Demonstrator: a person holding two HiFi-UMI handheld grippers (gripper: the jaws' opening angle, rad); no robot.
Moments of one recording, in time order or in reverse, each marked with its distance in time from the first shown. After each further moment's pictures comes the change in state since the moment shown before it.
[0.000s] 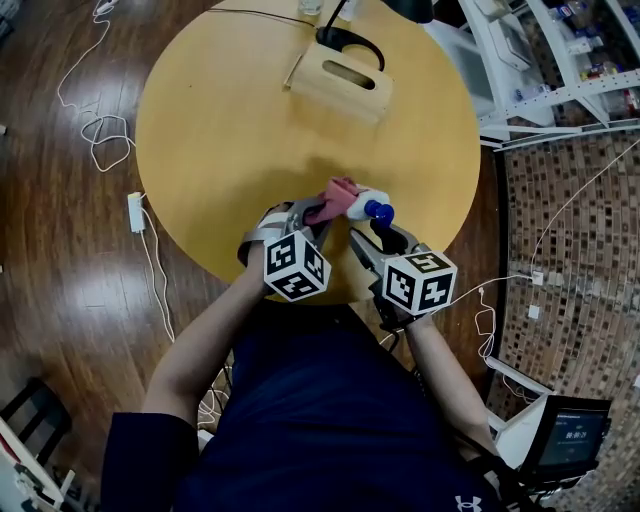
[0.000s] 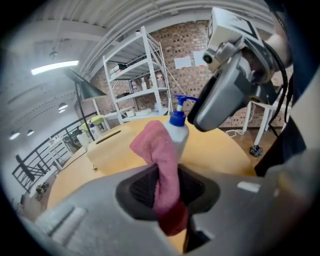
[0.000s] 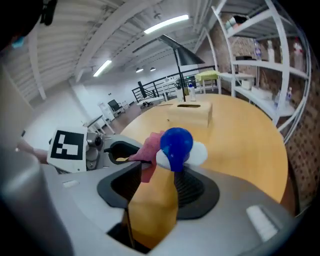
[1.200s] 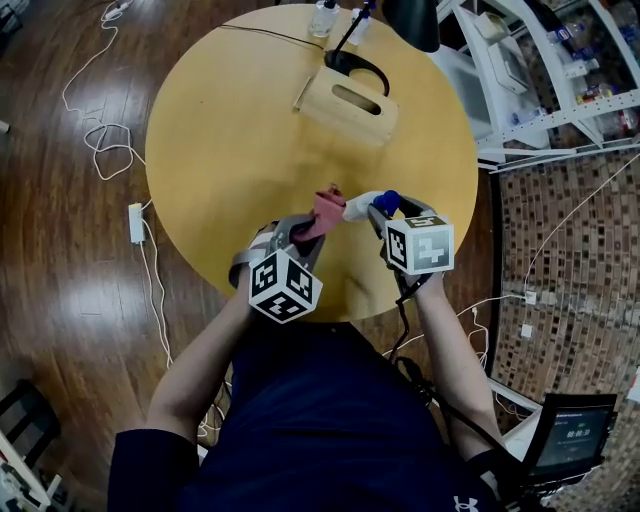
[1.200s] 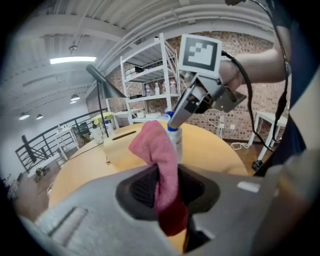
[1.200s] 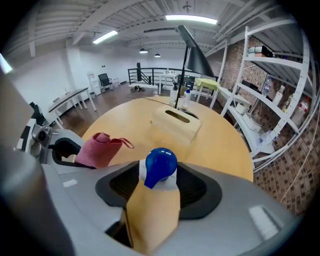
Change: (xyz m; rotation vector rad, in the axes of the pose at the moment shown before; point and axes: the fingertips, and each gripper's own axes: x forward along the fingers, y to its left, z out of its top) left arm -0.041 0.028 0.002 -0.150 -0.057 0.051; right arm 0.027 -0.054 0.069 -0.237 0.154 -0.257
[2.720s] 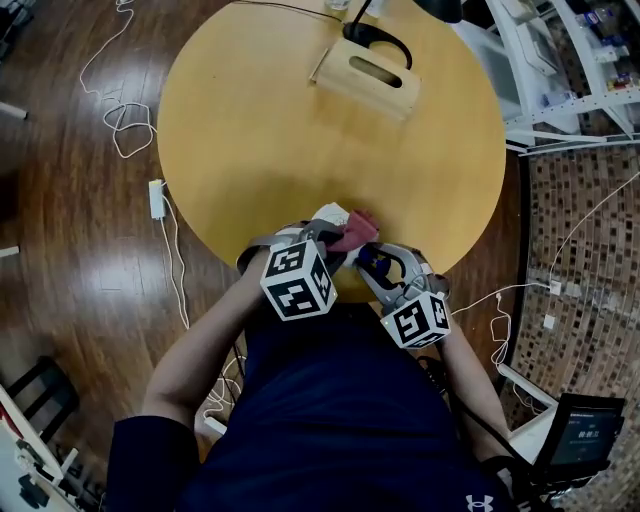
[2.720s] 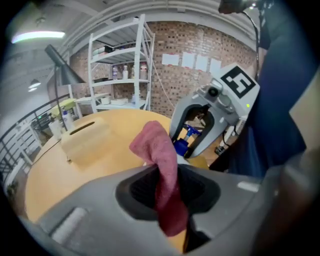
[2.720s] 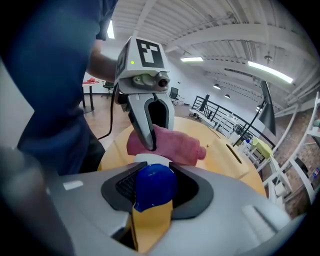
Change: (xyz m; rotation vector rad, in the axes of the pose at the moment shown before) left arm -0.020 -0.076 -0.006 0.110 0.187 -0.392; right arm -0.049 0.123 -0.091 -0.765 -0.318 0.316
